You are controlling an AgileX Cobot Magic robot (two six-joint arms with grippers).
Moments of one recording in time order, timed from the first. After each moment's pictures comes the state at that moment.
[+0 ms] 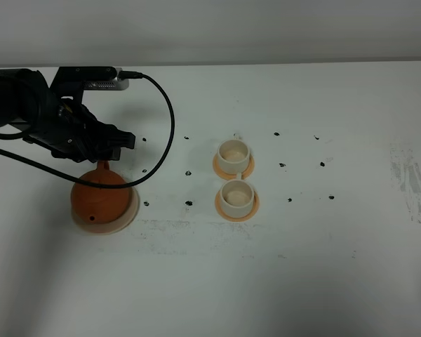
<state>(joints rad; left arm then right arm) -0.22 1.91 -1.18 -0.14 0.42 0.02 -0.02 -0.01 -0.50 0.19 1.08 -0.13</state>
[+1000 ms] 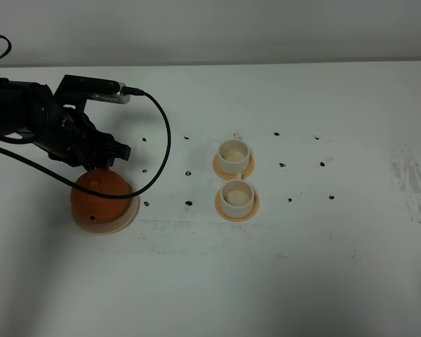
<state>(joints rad) -0.20 1.98 -1.18 -0.04 0.34 0.07 -0.02 -0.01 -0.50 0.19 1.08 -0.13</state>
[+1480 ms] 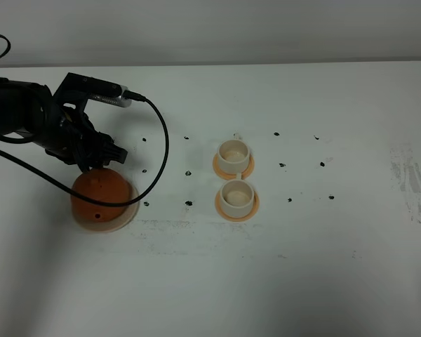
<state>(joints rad) -0.20 1.98 -1.18 0.00 0.33 0.14 -0.02 -0.01 -0.50 0.19 1.08 -0.13</state>
